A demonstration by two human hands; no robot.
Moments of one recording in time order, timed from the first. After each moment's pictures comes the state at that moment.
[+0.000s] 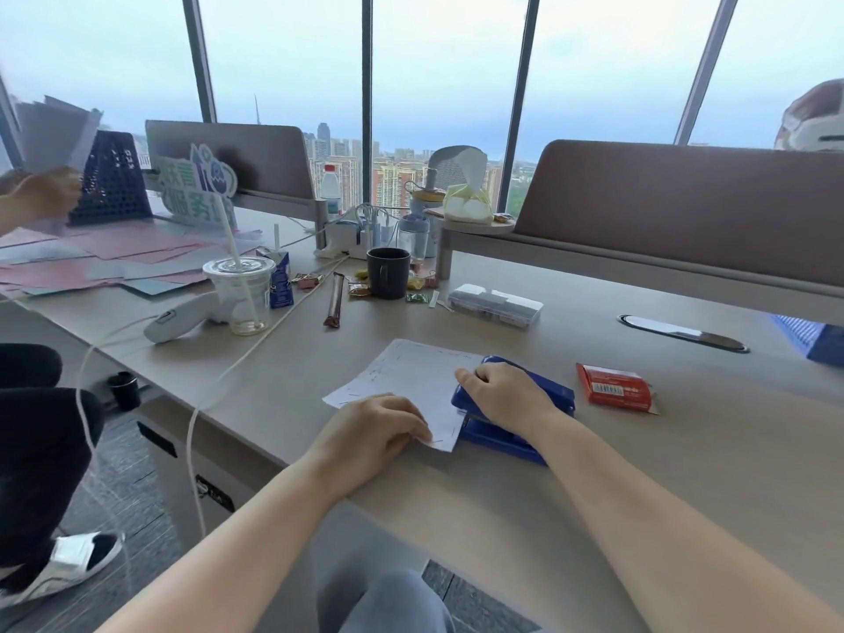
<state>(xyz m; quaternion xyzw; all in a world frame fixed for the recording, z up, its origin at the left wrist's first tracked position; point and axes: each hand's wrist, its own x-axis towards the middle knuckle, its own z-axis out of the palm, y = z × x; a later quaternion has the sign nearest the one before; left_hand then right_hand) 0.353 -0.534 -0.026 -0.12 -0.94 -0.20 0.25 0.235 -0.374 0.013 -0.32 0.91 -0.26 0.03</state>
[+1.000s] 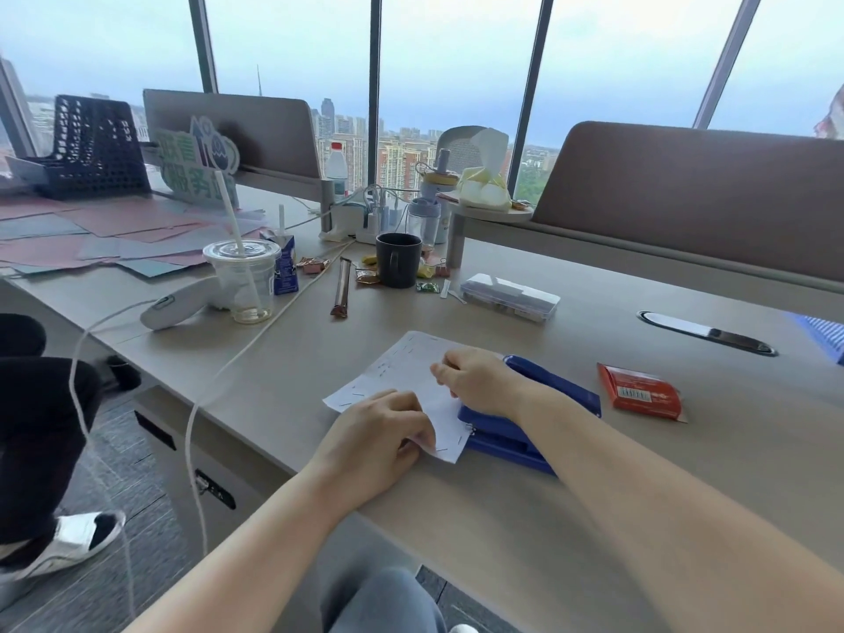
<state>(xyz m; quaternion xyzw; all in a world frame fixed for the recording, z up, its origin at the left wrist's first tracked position) 0.353 -0.535 -0.027 -0.07 -0.94 -0.19 0.26 0.228 -0.425 0.025 -0.36 0.89 -0.26 0.14</state>
